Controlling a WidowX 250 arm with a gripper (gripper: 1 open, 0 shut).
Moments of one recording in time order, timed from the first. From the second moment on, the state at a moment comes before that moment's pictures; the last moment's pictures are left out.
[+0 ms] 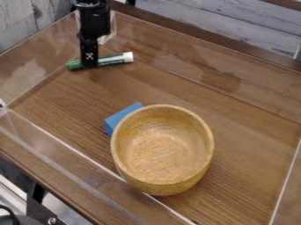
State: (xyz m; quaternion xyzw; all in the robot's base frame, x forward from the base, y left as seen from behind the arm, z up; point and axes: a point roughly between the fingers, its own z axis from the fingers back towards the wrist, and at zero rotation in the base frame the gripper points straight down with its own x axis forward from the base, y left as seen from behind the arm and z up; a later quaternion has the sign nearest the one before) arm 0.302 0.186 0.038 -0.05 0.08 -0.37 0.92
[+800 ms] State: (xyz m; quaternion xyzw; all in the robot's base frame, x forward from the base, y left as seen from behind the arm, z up) arm 0.295 0.188 0.035 -0.07 0.08 -0.36 0.93
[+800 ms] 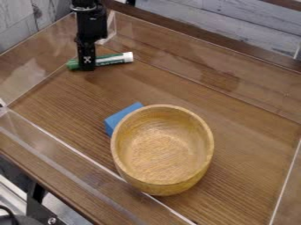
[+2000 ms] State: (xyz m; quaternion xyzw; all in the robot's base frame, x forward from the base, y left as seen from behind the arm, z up) arm 0.280 0.176 0.073 -0.07 0.08 -0.32 0.94
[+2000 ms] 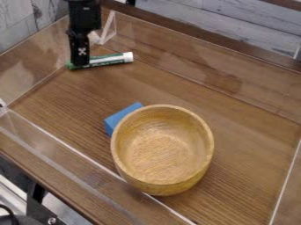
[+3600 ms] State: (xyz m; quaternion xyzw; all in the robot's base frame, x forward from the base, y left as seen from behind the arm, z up) arm 0.318 0.186 0.028 -0.07 0.05 -0.35 0.93
